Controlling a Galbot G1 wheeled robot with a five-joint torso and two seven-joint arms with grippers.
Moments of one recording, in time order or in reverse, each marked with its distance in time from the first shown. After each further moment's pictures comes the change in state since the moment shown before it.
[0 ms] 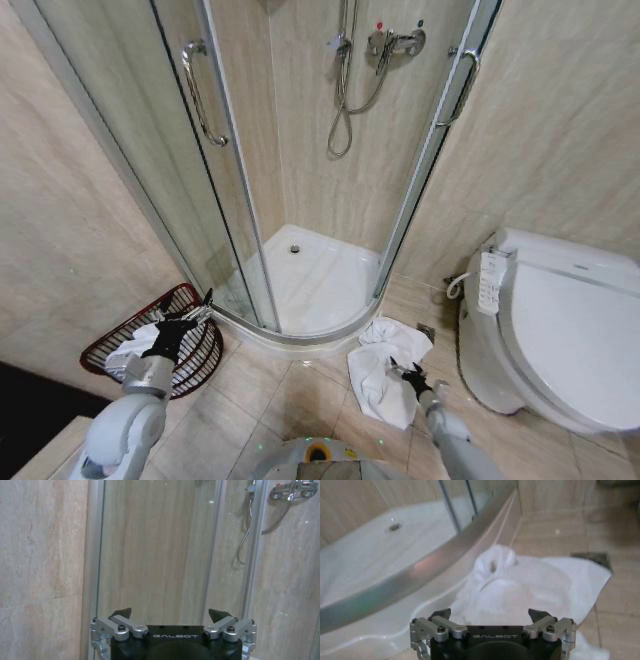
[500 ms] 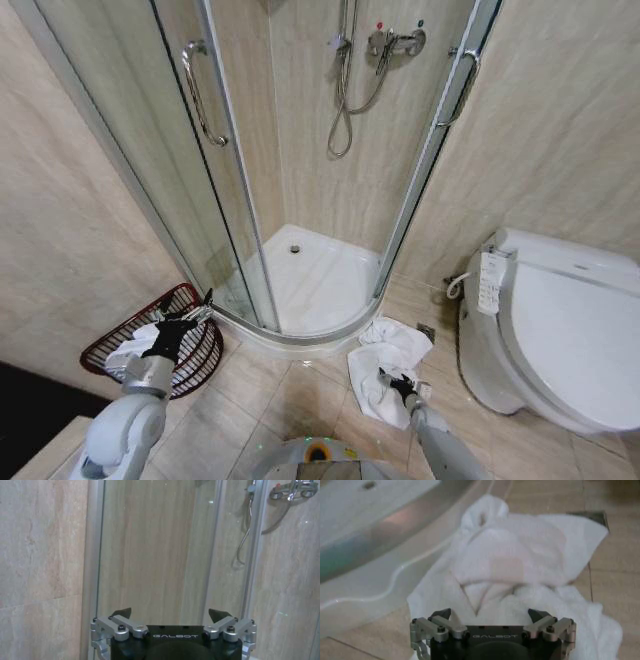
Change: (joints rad) left arm 0.000 0.000 0.000 0.000 0.000 0.000 0.000; right arm 0.090 0.039 0.008 -0.196 -0.087 -0.060 0.036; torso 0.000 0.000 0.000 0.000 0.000
